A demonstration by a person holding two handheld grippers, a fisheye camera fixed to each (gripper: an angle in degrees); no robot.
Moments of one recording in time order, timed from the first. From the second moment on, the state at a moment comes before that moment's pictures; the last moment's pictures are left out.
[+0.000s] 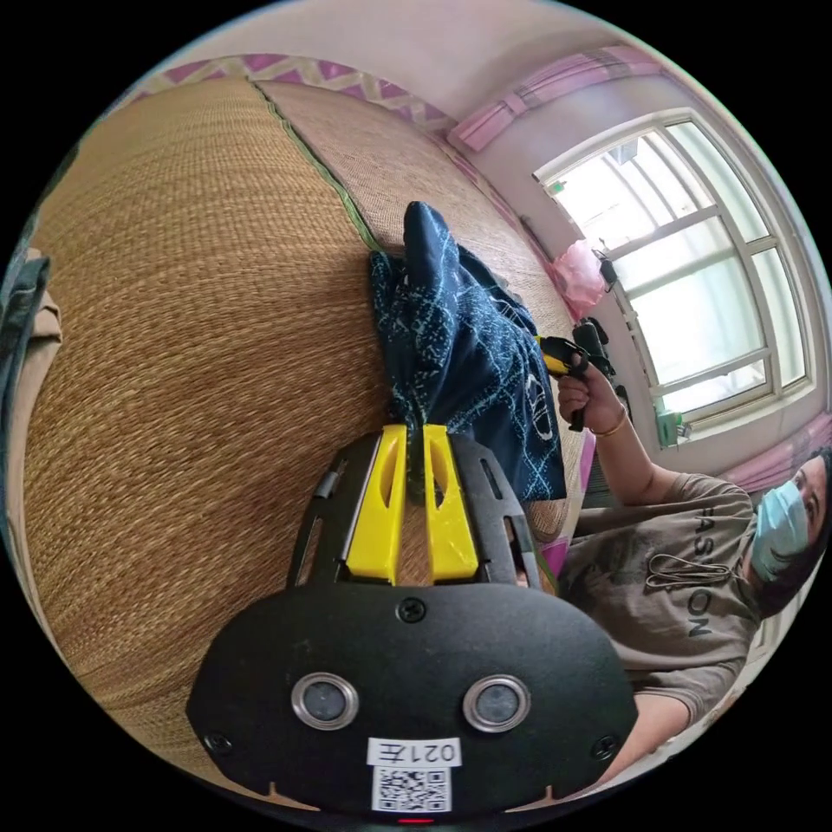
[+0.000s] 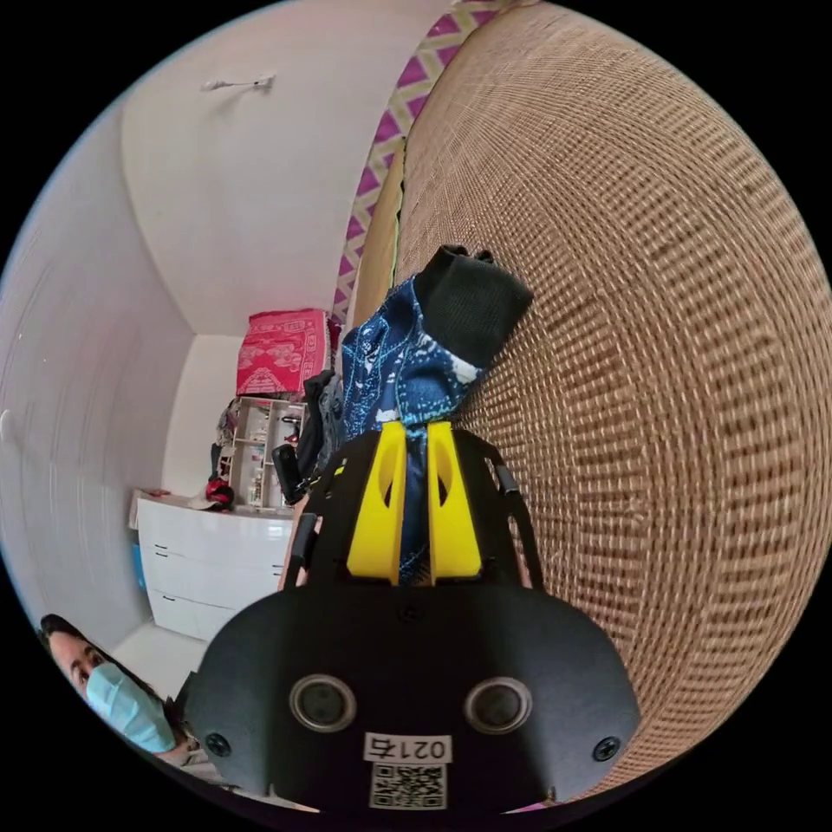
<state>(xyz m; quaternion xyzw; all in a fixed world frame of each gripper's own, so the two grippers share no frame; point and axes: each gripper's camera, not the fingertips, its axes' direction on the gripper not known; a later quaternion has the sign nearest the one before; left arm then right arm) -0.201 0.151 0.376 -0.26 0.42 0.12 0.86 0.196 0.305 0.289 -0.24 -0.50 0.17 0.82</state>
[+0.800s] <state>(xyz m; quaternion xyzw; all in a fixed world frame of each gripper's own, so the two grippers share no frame) 0.112 0.078 0.135 -0.22 0.11 0.34 0.91 0.517 -0.143 0.238 -0.26 -0.03 -0.08 0.96</state>
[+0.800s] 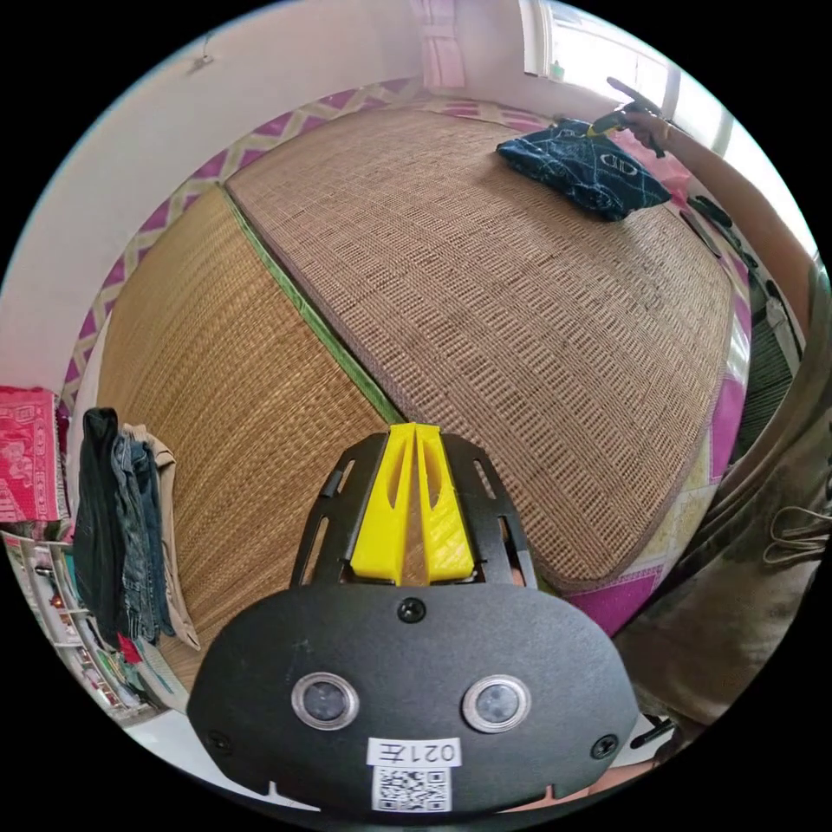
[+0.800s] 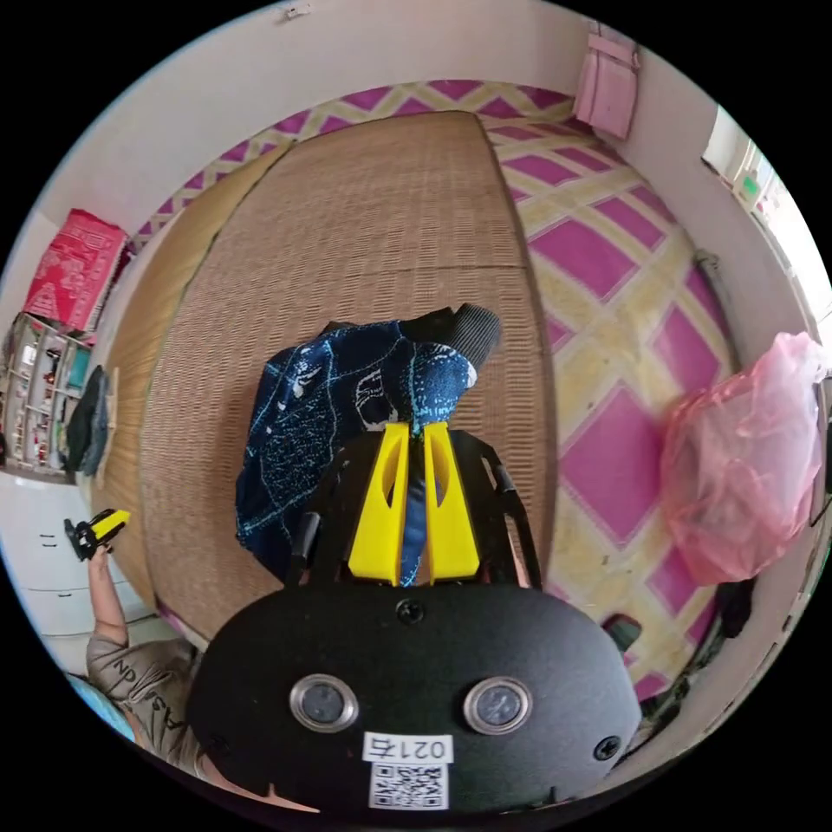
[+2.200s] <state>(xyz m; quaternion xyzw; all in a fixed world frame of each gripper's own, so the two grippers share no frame) -0.129 0.617 0.179 0.07 0.41 -0.10 0.90 -0.064 -0.240 -0.133 0.01 -0.31 -0.61 0.73</state>
